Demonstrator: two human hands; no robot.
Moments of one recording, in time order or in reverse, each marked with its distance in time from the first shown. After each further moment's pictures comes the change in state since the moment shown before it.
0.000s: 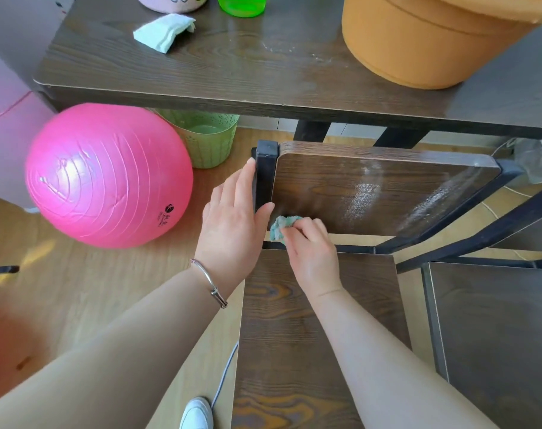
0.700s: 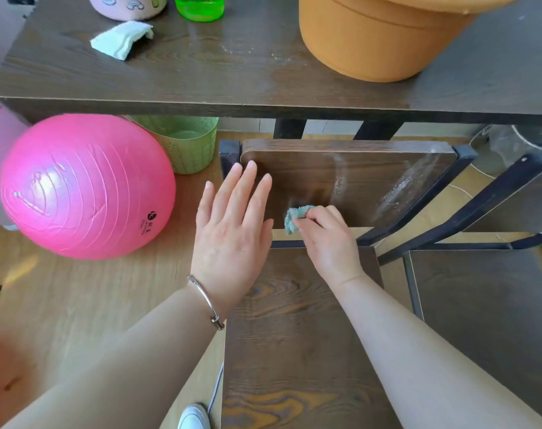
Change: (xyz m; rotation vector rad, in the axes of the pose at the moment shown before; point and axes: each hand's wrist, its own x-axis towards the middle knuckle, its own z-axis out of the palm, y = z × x) left_hand -0.019 0.036 0.013 0.276 0.101 0.247; right_hand 0.013 0.030 -0.065 0.101 -0.060 0.141
